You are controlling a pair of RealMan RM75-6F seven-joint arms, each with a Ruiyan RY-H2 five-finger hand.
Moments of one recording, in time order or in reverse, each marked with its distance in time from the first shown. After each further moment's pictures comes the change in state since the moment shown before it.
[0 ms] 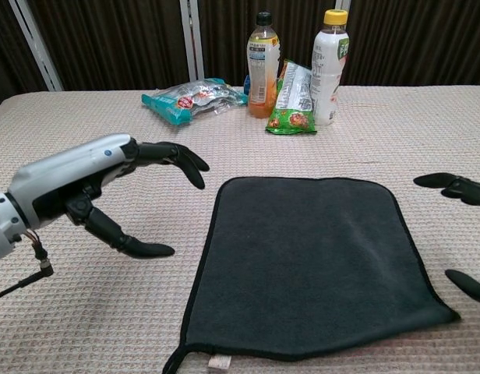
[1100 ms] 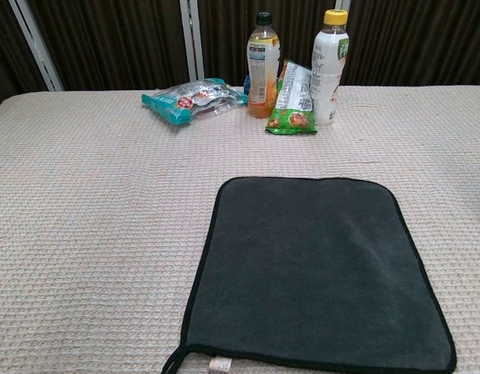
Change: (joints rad) left arm 0.405 0.324 0.080 -0.080 -0.102 0.419 0.428; right arm -0.060 0.114 0.091 0.199 0.043 0.129 0.075
